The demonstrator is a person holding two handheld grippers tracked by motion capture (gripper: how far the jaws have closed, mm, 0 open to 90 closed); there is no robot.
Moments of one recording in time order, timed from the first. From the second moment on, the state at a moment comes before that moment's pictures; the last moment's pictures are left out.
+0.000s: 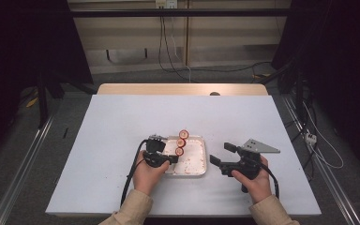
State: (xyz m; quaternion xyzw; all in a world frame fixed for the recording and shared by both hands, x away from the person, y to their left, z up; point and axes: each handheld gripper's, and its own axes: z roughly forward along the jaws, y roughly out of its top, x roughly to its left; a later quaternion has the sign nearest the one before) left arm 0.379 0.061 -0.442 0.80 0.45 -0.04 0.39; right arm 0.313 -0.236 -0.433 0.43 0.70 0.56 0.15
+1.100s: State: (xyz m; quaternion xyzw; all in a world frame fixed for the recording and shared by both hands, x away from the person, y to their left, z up) left arm 0.376 0.056 -0.446 0.81 0.46 -0.03 0.36; right arm 0.314 -0.233 -0.432 0.42 0.70 0.56 0.15
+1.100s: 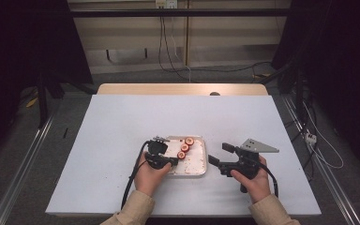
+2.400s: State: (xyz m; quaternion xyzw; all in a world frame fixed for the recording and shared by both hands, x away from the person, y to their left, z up) left arm 0.374 0.056 -0.439 0.81 0.44 -0.02 0.38; right arm 0.314 -0.230 -0.432 0.42 0.70 0.56 0.14
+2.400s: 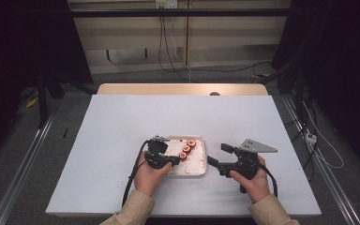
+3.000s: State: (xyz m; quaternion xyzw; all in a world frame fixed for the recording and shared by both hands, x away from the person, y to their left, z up) left arm 0.372 0.056 -0.434 0.81 0.43 -0.02 0.39; right arm 0.312 -0.230 -0.434 0.42 0.70 0.56 0.14
